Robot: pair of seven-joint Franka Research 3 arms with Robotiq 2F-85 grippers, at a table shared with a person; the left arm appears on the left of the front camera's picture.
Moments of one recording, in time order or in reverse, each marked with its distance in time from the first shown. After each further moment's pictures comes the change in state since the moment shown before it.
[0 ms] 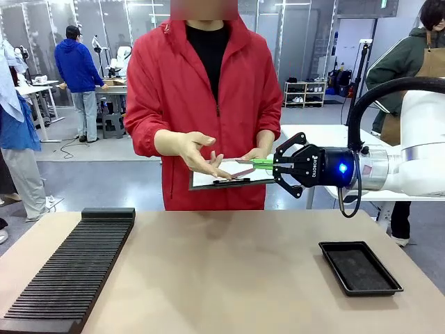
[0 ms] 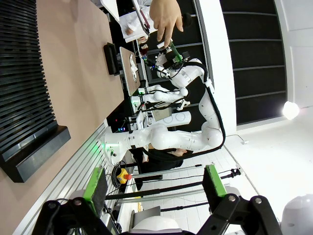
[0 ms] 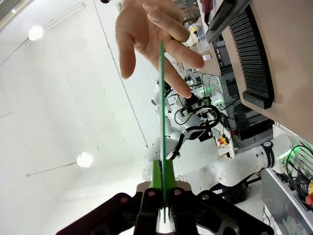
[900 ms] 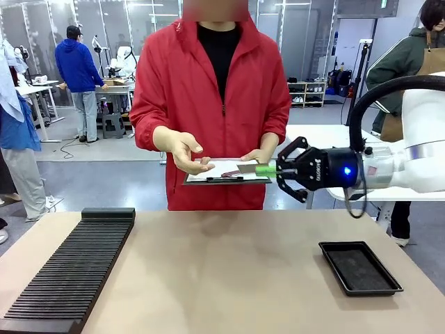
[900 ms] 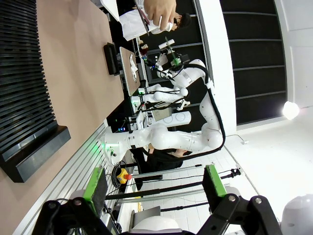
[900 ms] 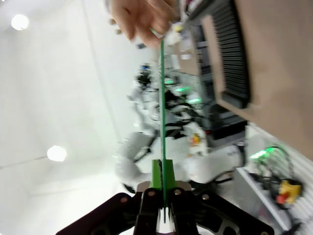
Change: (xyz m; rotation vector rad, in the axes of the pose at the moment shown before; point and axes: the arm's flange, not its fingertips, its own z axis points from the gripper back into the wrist) left arm 0.000 0.000 0.000 0.000 0.000 0.000; right arm -0.012 0.003 0.012 -0.159 0.011 0.134
